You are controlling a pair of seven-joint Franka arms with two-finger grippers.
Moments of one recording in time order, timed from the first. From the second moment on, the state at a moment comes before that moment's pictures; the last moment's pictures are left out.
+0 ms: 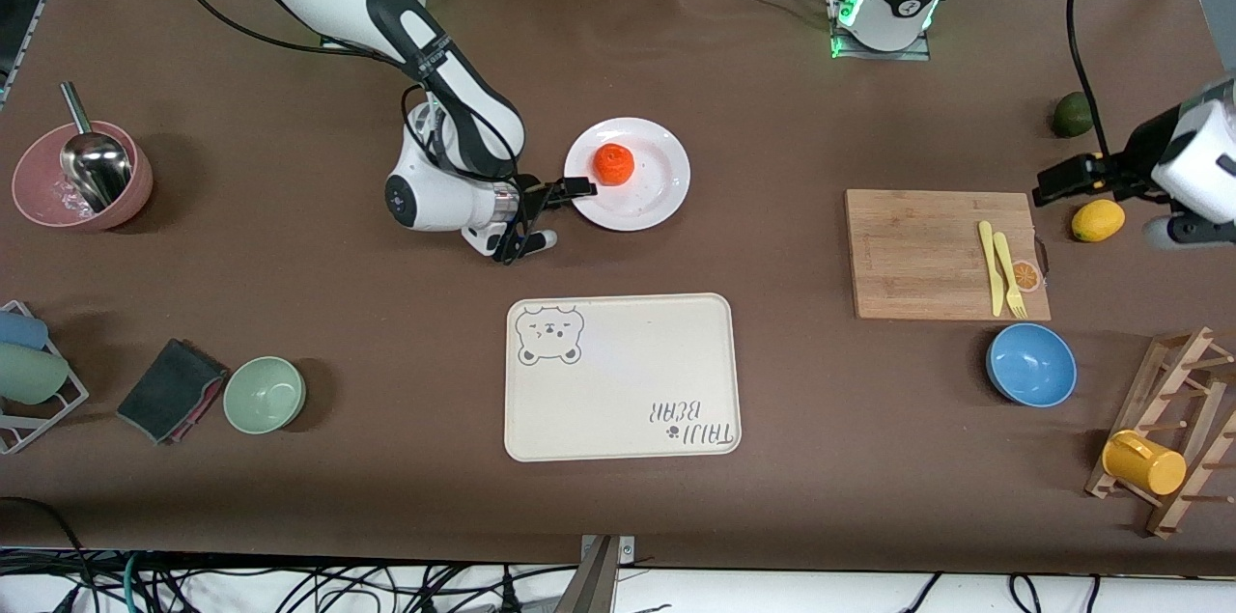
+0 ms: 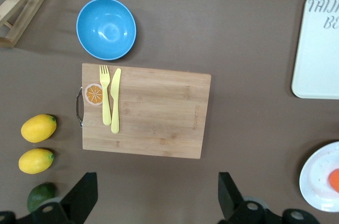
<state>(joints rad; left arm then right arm) -0.01 0.12 0.02 -1.50 -0.02 1.51 -0.08 0.37 0.61 0.26 -1.97 0.93 2.36 -0.32</state>
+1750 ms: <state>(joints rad) 0.01 0.09 0.04 -1.53 -0.02 1.51 0.06 0.32 0.59 0.26 -1.91 0.95 2.26 -0.41</state>
